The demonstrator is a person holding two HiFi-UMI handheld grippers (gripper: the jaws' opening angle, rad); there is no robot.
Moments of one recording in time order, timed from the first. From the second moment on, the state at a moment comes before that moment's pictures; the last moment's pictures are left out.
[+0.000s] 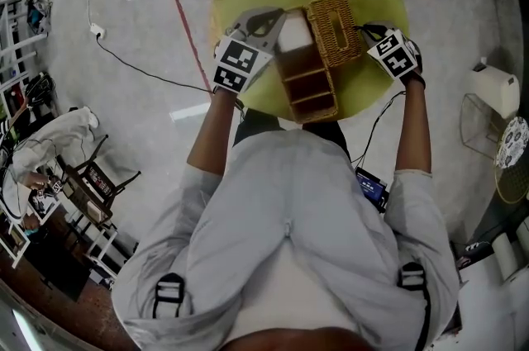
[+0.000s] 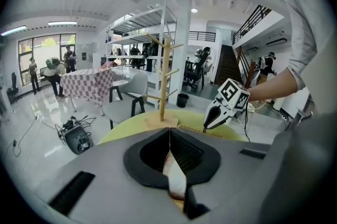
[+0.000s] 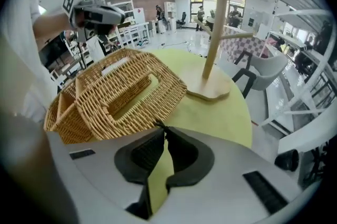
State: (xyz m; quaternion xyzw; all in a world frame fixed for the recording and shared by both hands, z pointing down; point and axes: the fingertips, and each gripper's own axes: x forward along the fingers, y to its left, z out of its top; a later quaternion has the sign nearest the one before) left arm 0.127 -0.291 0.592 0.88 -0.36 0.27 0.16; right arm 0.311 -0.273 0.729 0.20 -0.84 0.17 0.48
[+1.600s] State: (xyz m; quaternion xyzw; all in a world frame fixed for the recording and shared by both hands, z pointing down) left arm -0.019 -0.229 0.514 0.92 -0.32 0.17 0.15; right arm 0.174 -0.223 0.529 0.43 -0.81 0.16 0.36
